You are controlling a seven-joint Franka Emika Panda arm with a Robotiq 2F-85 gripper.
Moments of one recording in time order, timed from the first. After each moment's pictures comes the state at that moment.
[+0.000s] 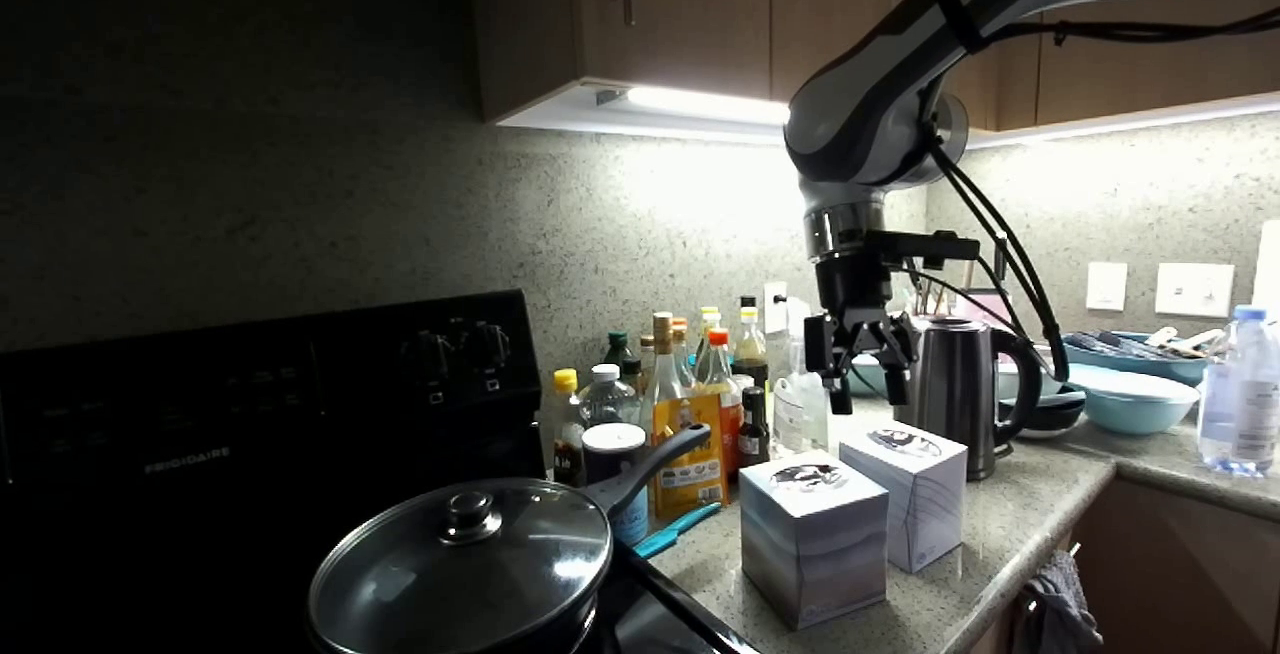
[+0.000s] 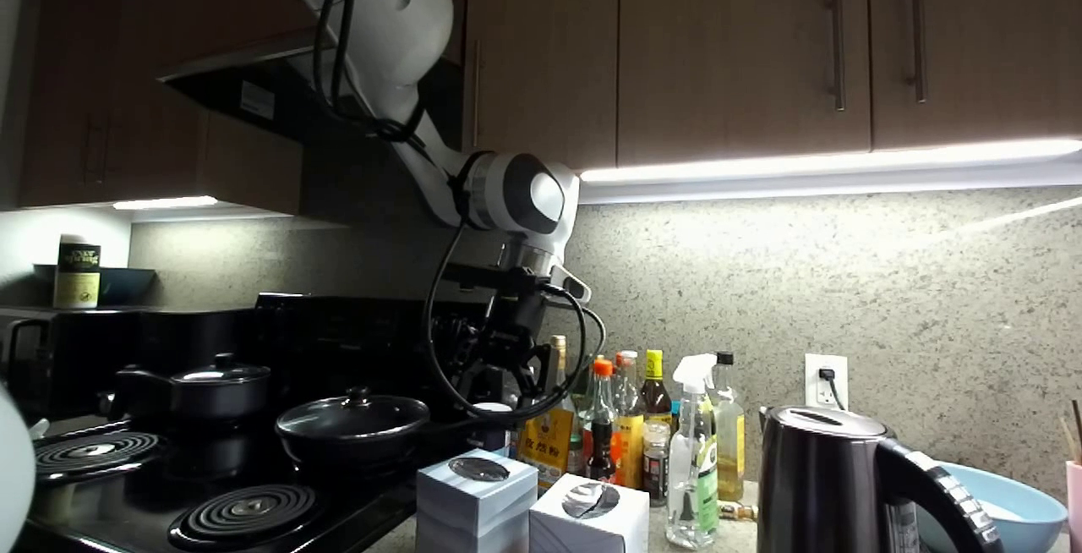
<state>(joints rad) -0.04 0.01 -0.07 -2.11 0.11 1.85 -0.04</state>
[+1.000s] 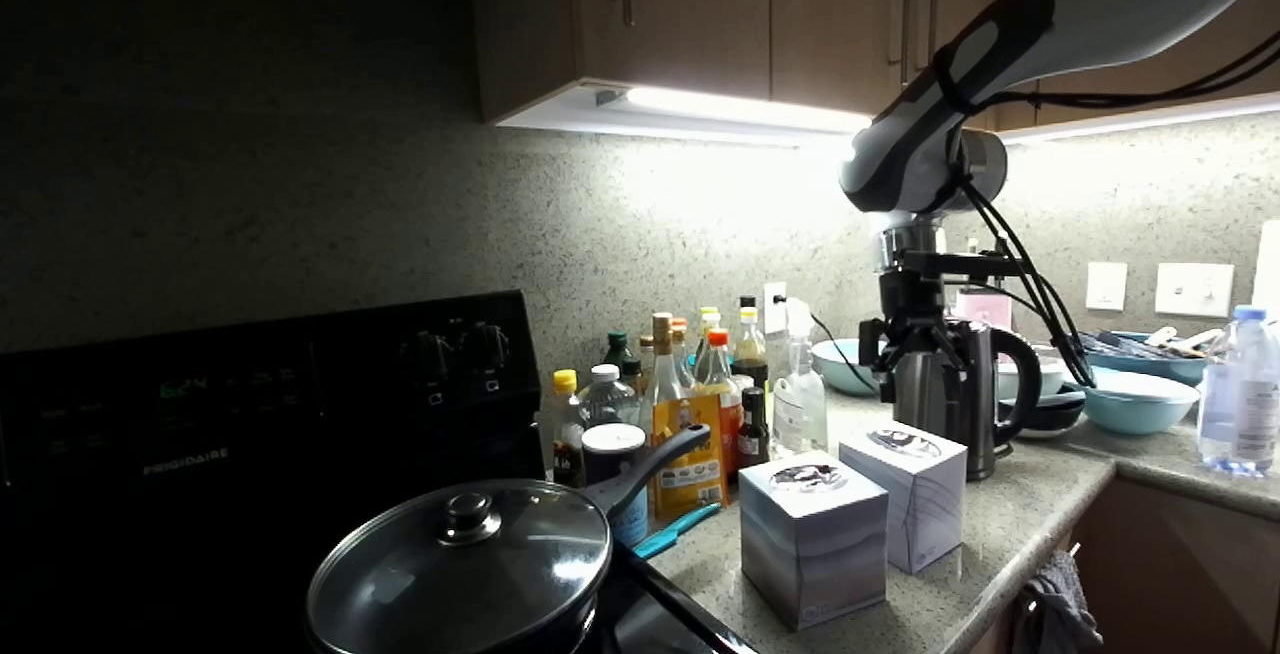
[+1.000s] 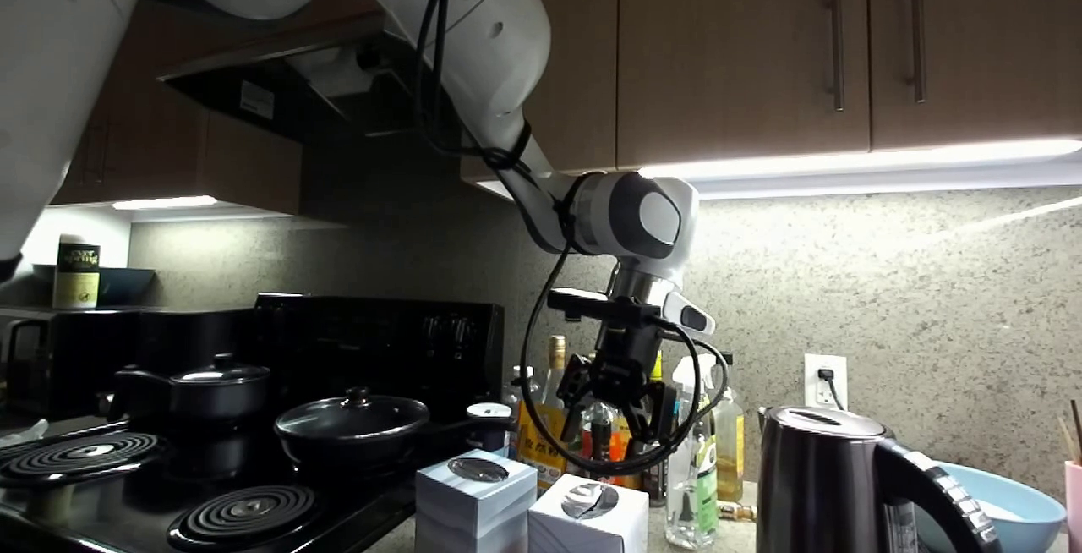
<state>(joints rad) -0.19 0.18 -0.20 -1.98 0.15 1.85 -0.02</state>
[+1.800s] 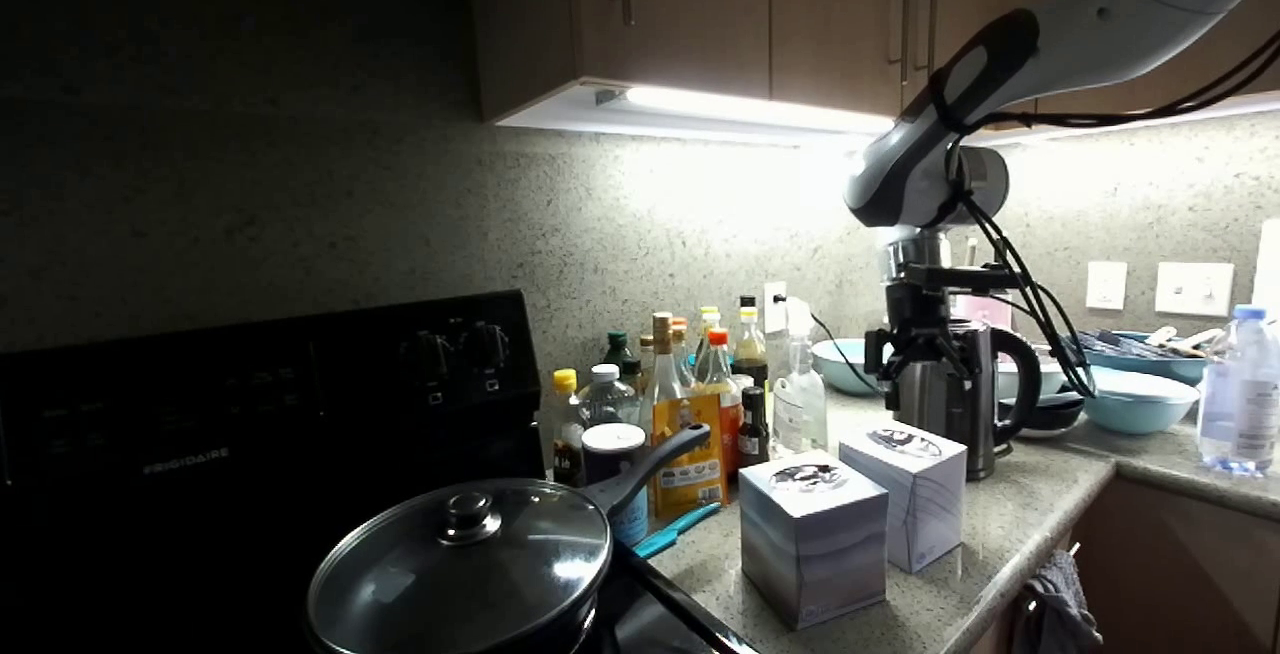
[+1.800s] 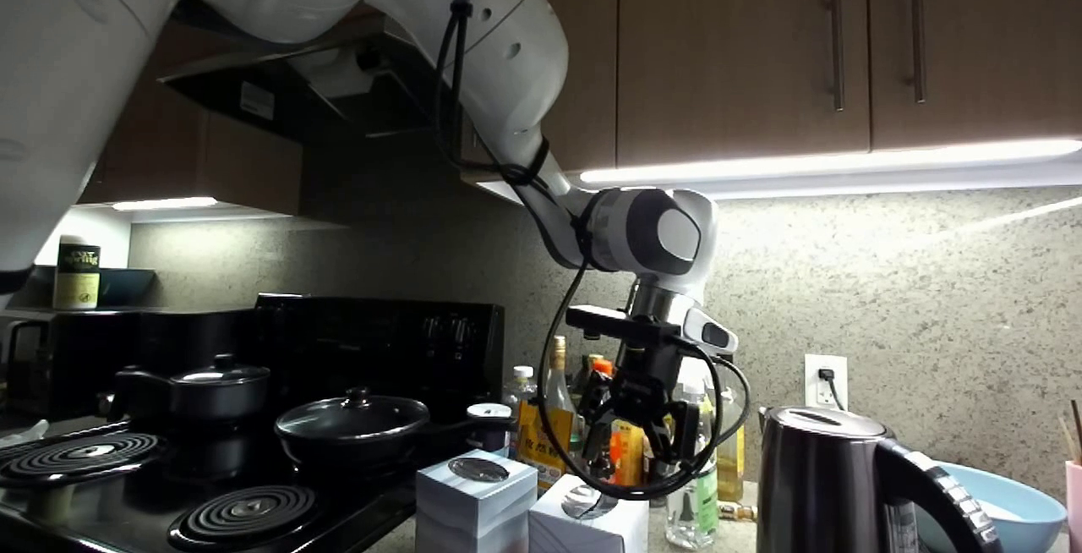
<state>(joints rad) -0.21 0.24 -0.22 -1.95 0.16 1.89 -0.02</state>
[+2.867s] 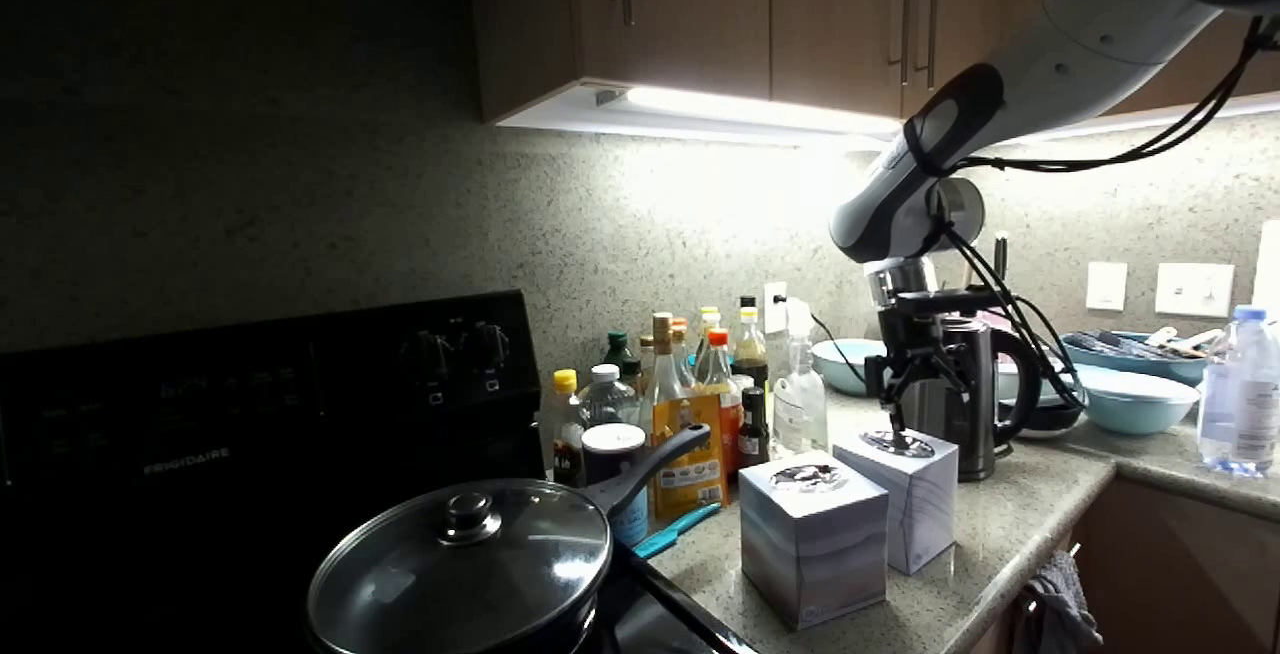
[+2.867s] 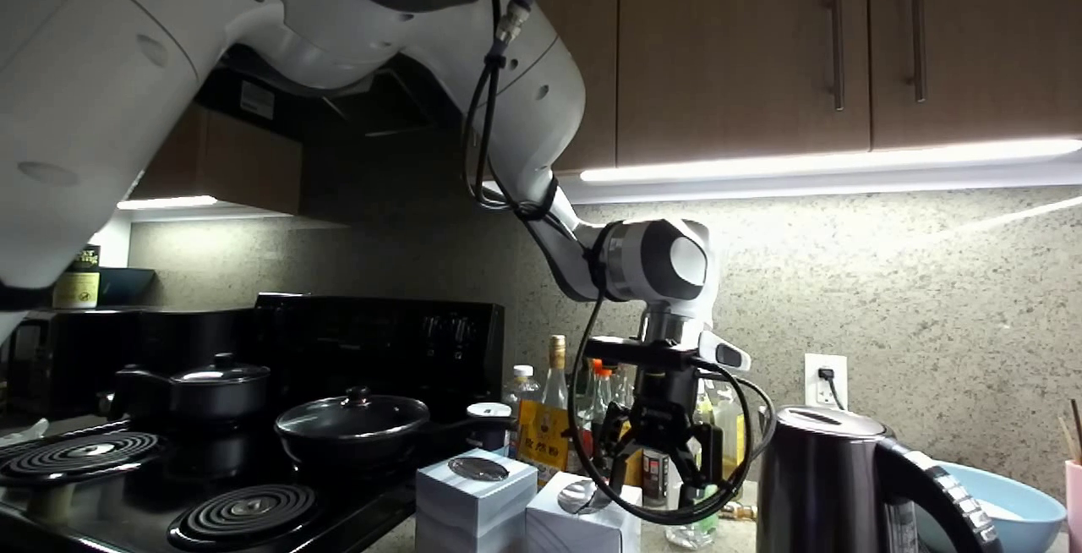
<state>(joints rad) -0.21 0.36 -0.22 -1.86 0.05 1.91 0.01</state>
